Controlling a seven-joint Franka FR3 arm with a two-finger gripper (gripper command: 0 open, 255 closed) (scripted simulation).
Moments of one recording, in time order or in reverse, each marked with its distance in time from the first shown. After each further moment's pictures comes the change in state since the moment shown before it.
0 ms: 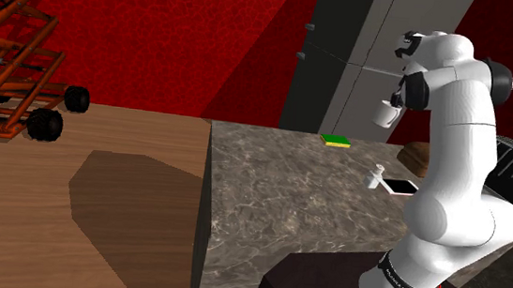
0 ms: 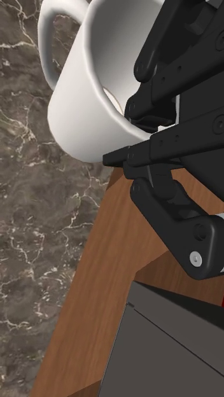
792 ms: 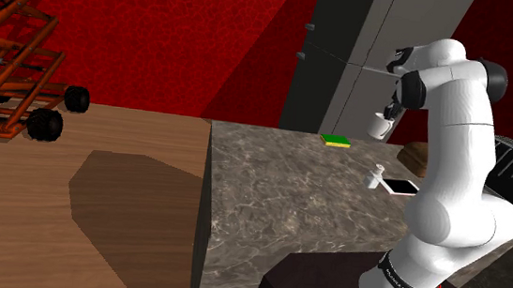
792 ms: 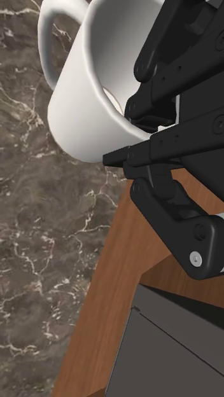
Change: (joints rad) arm 0.053 0.000 0.001 -0.180 0.007 0.160 -0.033
